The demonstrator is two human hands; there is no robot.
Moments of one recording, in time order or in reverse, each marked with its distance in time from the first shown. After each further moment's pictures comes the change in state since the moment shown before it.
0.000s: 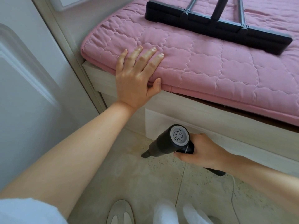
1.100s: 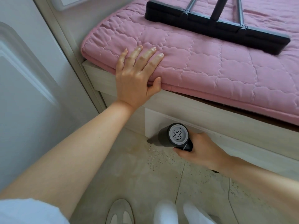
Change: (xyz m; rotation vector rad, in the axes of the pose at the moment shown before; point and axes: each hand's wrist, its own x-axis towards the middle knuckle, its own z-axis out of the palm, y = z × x) left_hand 0.001 0.001 -0.002 0.003 -0.034 -0.014; right_hand 0.000 0.005 0.009 -0.075 0.131 -0.009
